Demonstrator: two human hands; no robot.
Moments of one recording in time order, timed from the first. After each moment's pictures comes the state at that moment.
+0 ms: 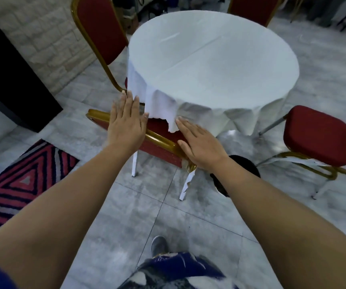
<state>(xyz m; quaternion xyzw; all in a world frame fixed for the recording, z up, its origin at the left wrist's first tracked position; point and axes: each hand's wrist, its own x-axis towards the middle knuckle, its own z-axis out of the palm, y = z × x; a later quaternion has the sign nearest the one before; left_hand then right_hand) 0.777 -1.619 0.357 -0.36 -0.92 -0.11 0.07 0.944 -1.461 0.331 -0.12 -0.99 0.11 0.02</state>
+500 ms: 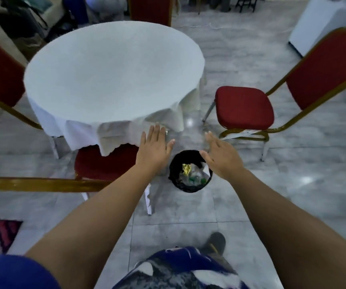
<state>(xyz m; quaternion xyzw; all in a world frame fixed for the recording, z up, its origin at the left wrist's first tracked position) 0.971 -1.395 0.321 -0.58 -0.80 -0.07 -0.10 1.177 -1.307 0.303 -0.46 -0.87 0.16 0.00</state>
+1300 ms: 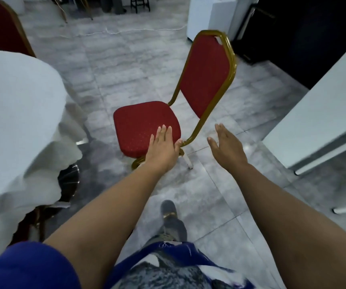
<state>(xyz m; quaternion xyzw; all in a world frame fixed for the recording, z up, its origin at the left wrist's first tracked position) 1.311 -1.013 0.307 -0.71 -0.66 -0.07 -0.22 1.516 -1.004 0.302 -0.70 -0.68 0.14 0.13</state>
